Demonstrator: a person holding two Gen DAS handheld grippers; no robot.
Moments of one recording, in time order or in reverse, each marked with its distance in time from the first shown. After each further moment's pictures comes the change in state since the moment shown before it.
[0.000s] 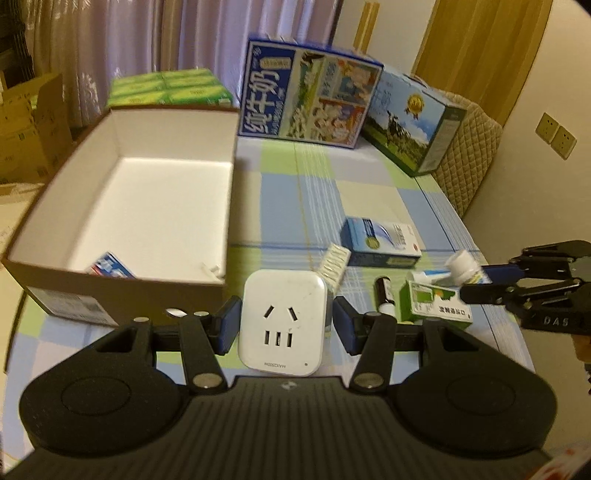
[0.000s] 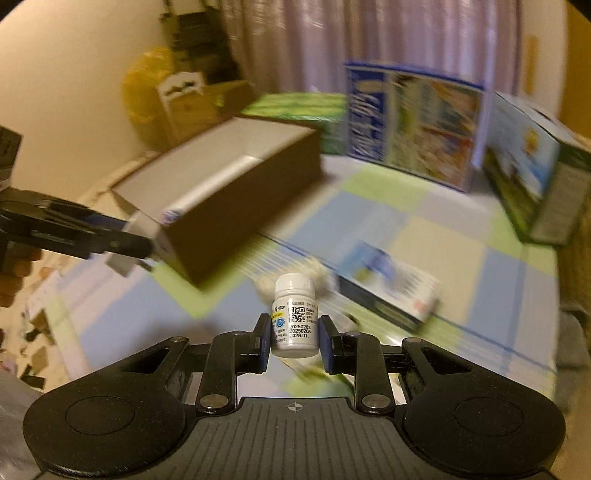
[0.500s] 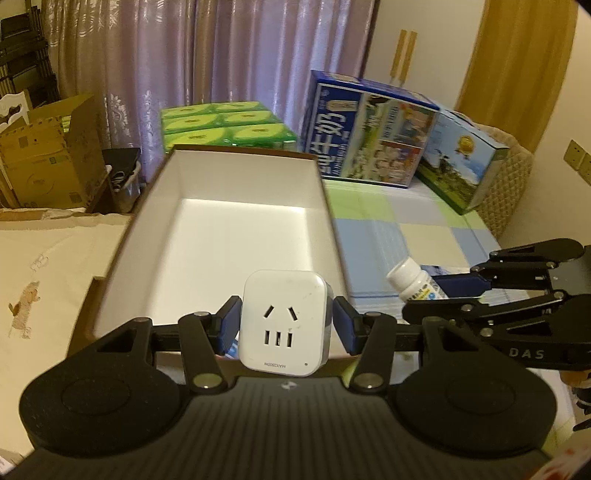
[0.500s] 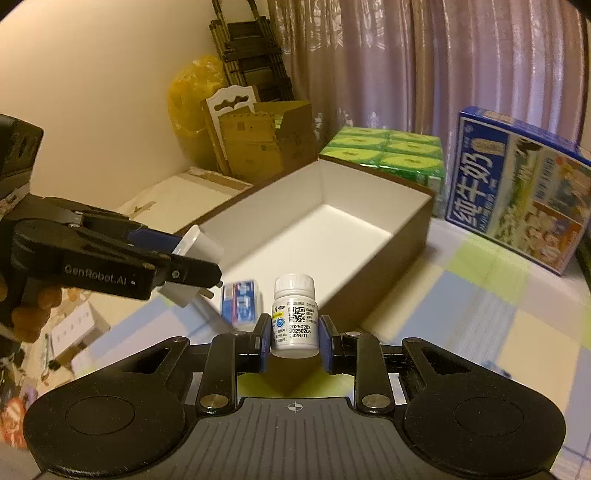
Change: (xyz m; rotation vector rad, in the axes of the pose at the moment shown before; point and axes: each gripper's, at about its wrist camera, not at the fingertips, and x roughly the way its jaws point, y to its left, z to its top) left arm -0.008 0.099 0.053 0.005 -0.054 0.072; right arm 0.109 0.093 0.104 -0.049 -0.028 0.073
